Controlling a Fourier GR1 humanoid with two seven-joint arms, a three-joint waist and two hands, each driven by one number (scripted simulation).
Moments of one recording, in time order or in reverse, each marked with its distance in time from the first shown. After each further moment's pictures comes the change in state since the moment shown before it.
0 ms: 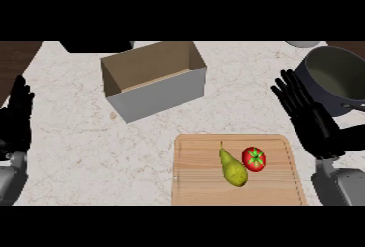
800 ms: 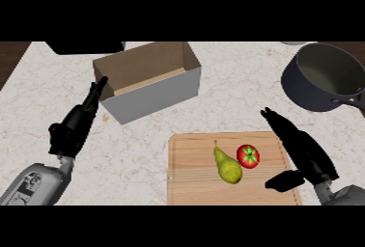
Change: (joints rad) left arm -0.053 -0.083 -0.264 -0.152 -0.027 -0.235 -0.012; right arm 0.038 -0.316 0.414 -0.022 0.796 -0.145 0.230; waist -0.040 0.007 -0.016
